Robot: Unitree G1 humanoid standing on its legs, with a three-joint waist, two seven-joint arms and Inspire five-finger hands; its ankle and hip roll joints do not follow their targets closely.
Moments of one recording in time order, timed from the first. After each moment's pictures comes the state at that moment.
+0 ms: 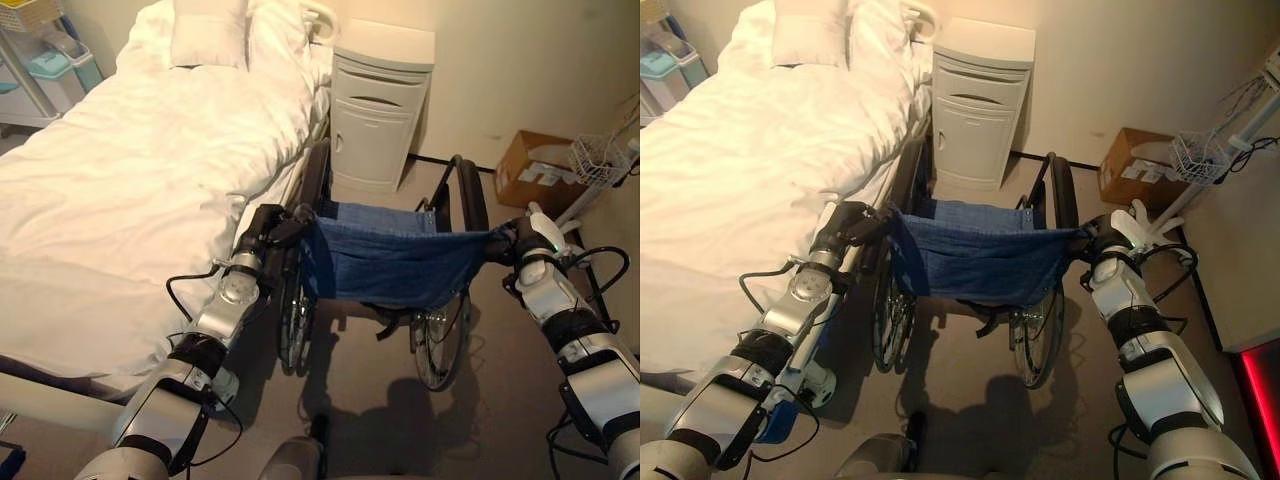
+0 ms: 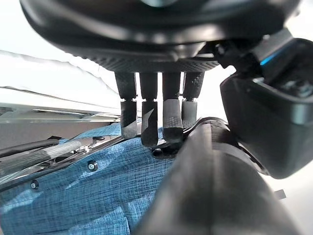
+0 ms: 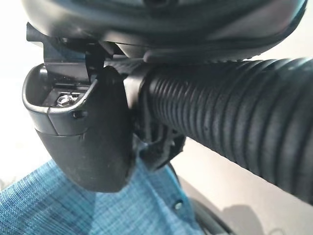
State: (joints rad) left arm -0.58 0.44 -0.37 0.65 -0.17 -0.04 0.21; right arm -0.76 -0.63 0.44 0.86 -0.11 0.33 -0.19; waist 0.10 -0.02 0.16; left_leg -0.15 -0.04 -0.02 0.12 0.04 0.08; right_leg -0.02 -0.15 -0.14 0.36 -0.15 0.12
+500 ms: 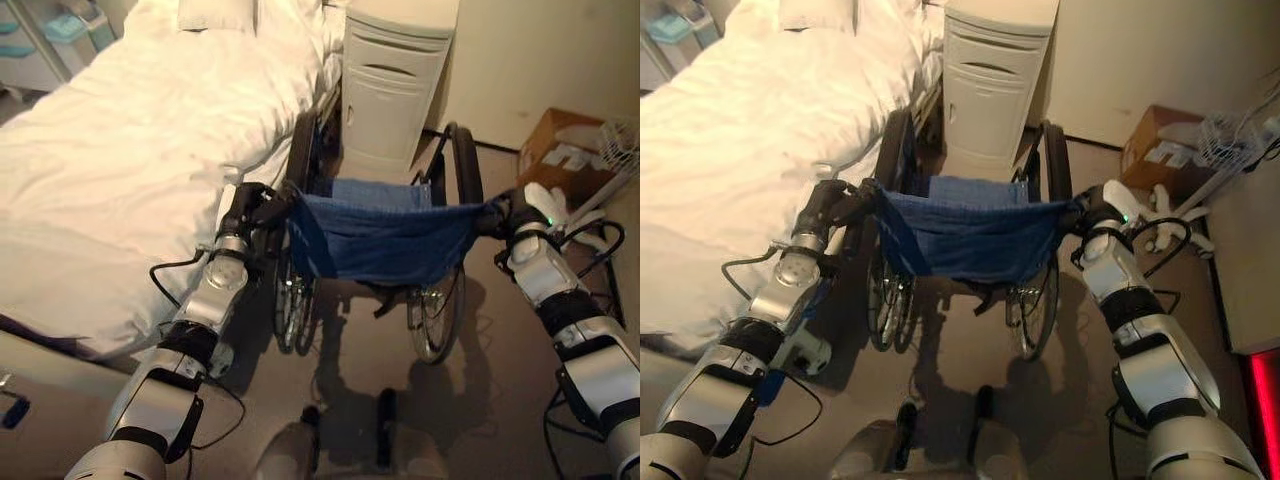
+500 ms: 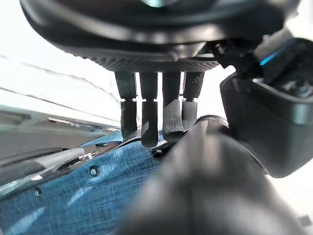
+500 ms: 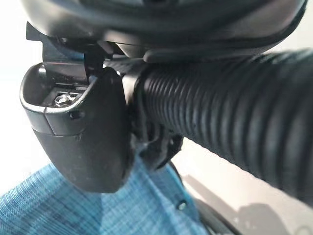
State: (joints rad) left arm -0.63 0.48 -0.31 0.61 -0.17 -0.03 0.21; right arm -0.82 -0.67 0.44 0.71 -0.11 0.43 -0.19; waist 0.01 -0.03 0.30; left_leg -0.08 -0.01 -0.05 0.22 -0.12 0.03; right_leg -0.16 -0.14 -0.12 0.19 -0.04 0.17
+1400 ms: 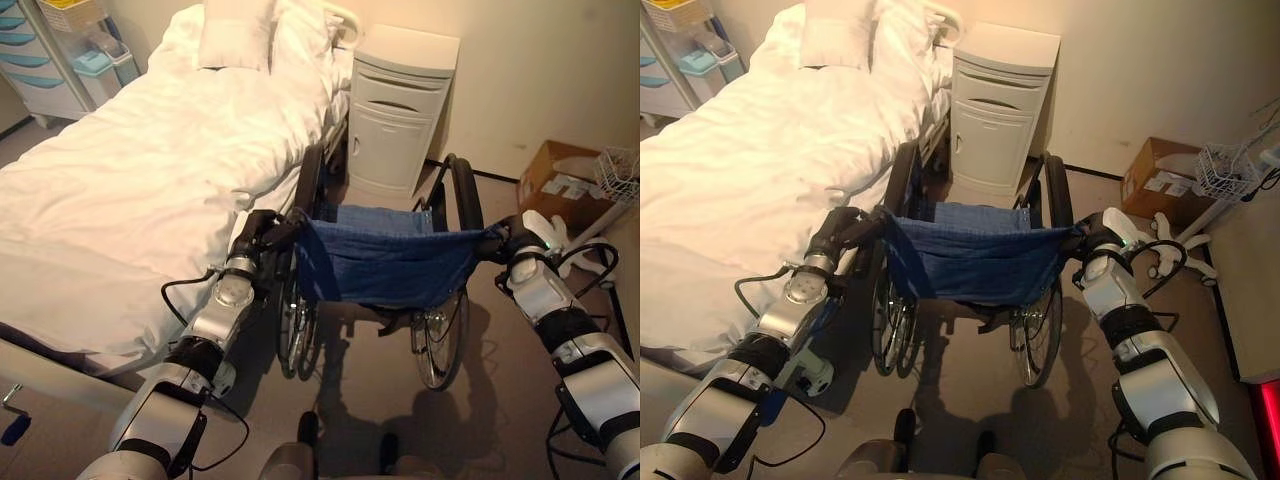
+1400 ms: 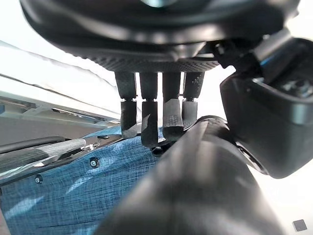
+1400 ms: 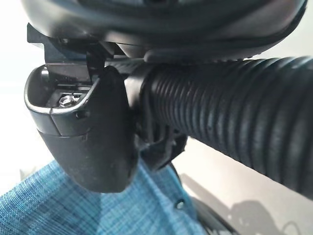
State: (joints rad) left arm -0.58 0.46 -0.33 0.64 -0.21 -0.02 0.19; right arm -0.76 -0.61 0.44 0.79 -0.11 0.41 -0.20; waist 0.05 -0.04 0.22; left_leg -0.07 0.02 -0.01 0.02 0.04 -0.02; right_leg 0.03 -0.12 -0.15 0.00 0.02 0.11
